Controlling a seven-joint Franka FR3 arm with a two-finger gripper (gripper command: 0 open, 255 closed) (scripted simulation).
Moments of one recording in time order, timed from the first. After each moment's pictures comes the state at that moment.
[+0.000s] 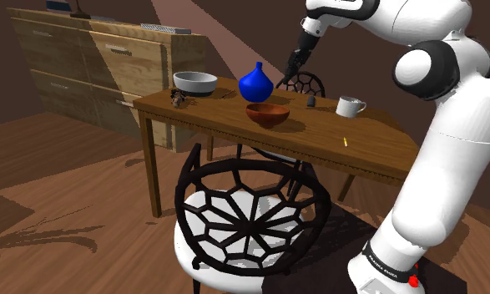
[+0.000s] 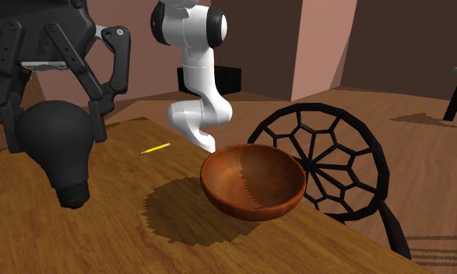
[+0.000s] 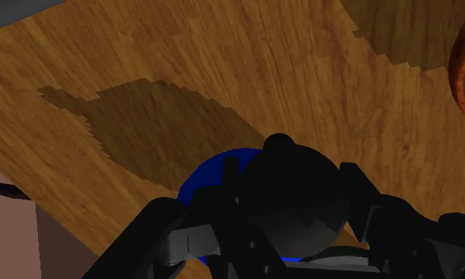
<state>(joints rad) -0.10 0.13 -0.38 -1.36 0.18 1.75 -0.55</state>
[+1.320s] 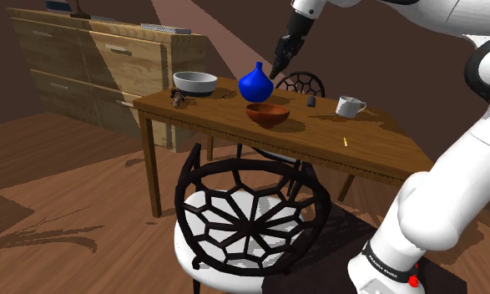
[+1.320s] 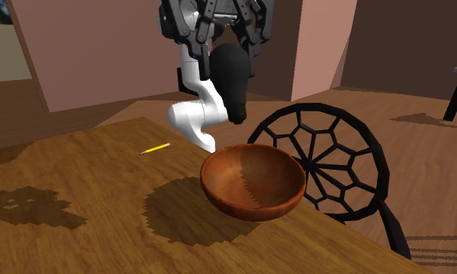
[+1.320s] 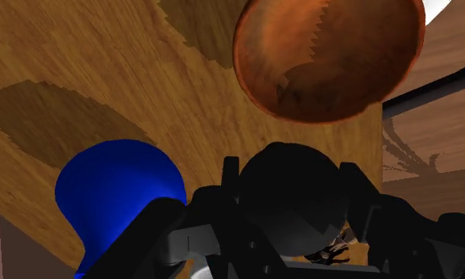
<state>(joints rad) 0.08 -0.17 -0.20 -1.60 0.00 1.72 -0.20</state>
